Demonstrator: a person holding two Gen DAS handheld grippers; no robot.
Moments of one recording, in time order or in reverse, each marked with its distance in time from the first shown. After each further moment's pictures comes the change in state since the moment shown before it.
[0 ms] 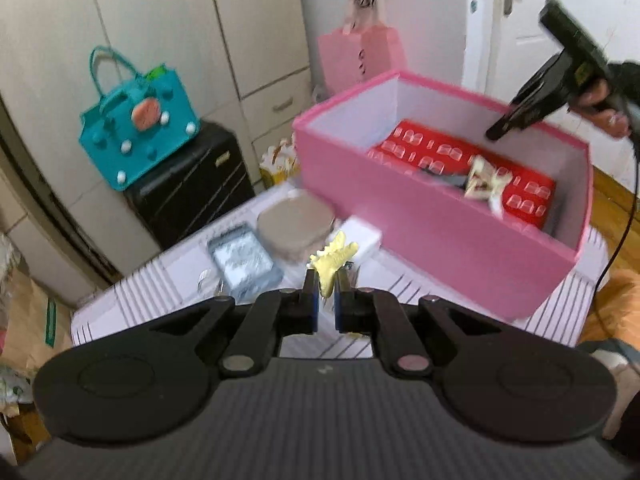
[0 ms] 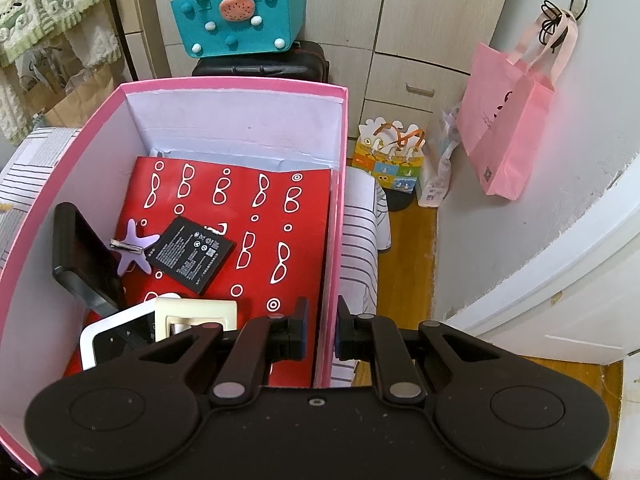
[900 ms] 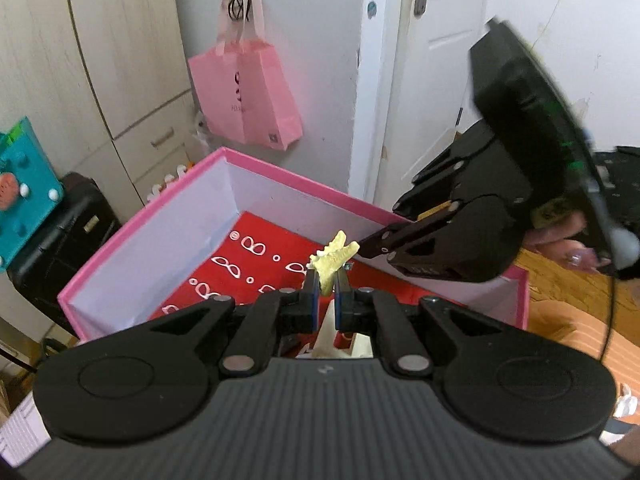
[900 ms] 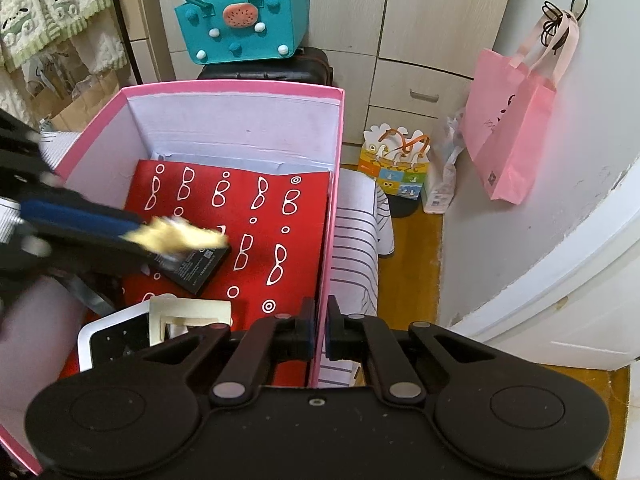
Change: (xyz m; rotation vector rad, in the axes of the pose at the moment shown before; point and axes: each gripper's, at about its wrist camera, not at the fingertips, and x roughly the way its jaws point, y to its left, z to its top) left arm 0.117 -0.127 0.134 0.081 0.031 -0.253; right arm 0.002 -0.007 -0.006 0.000 -0.024 0.025
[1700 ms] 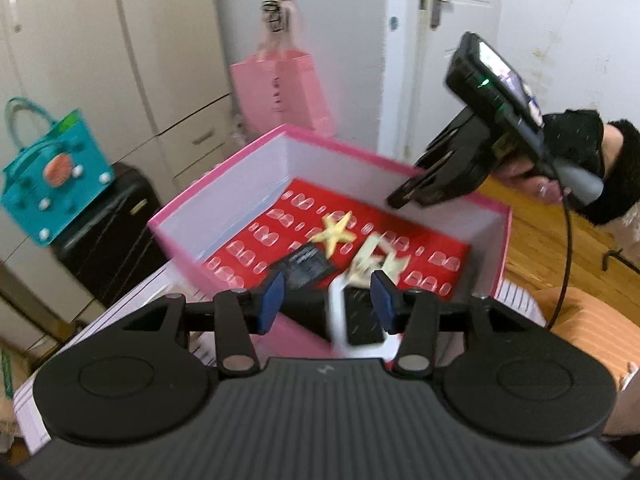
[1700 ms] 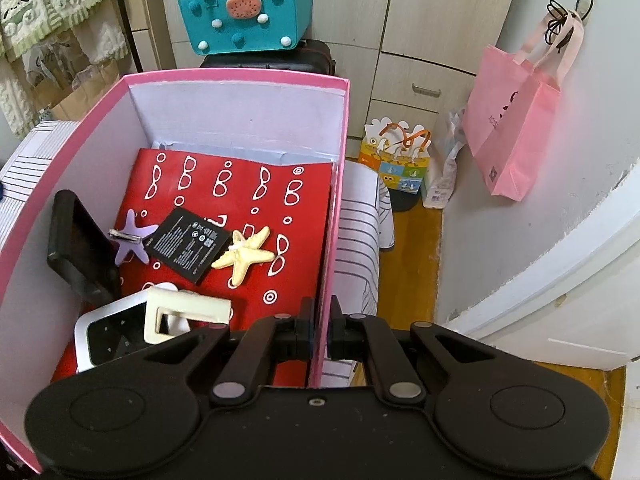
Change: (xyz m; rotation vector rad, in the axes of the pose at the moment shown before) left arm -0.103 0.019 -0.070 -0.023 -0.048 0.092; right arm 0.003 0.005 -0.002 -0.017 0.026 -0.013
